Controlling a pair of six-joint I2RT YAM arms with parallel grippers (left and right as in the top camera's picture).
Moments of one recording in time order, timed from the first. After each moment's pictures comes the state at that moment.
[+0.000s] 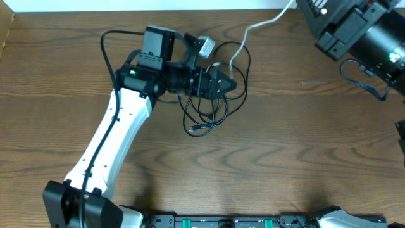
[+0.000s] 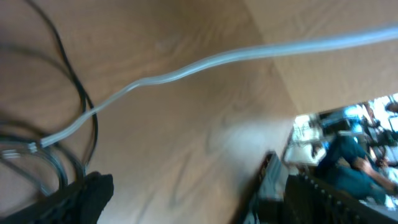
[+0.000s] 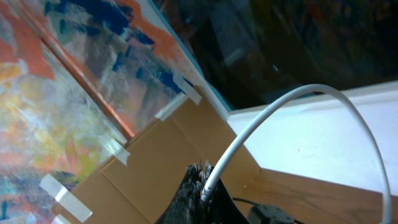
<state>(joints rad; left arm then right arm) -0.31 1.57 1.41 -0.68 0.86 -0.19 0.37 1.39 2.19 -0.56 -0.50 0.80</state>
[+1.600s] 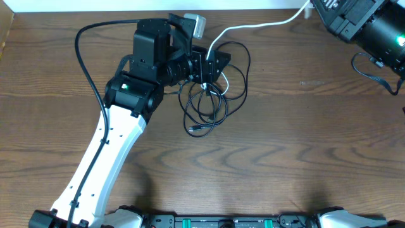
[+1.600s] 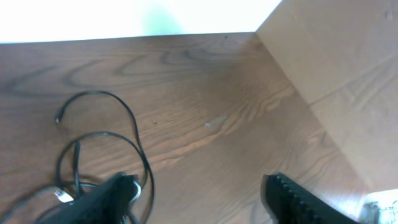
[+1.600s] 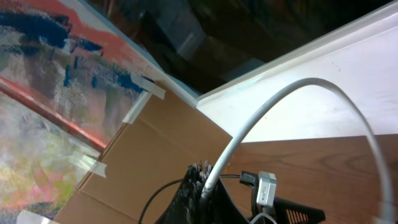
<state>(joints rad) -0.35 1.45 1.41 -0.49 0.53 -0.30 0.23 1.43 2.21 -0.75 -0.55 0.89</state>
